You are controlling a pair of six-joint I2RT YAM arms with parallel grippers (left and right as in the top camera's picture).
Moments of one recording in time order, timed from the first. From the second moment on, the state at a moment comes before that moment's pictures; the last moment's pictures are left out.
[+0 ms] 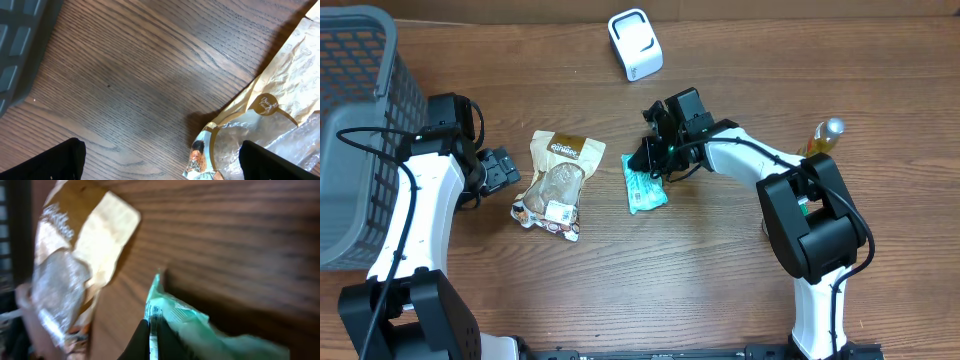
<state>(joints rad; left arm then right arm) 0.16 1.62 1.21 -0.97 -0.13 -0.39 0.44 2.15 1.38 -0.32 -0.65 0.38</state>
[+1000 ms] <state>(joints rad) 0.16 1.62 1.21 -0.97 -0.13 -0.39 0.45 1.99 1.40 -0.78 -0.23 0.44</state>
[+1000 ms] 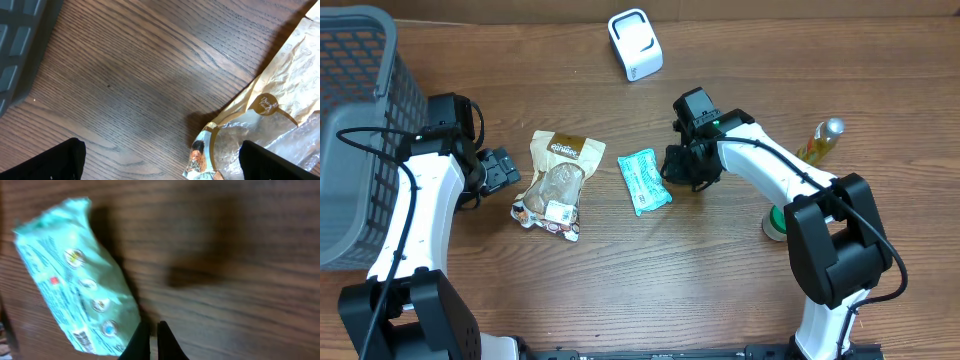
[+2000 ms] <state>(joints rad) 0.16 1.62 1.21 -0.97 -0.13 -0.39 0.42 1.99 1.45 -0.81 -0.19 0.44</state>
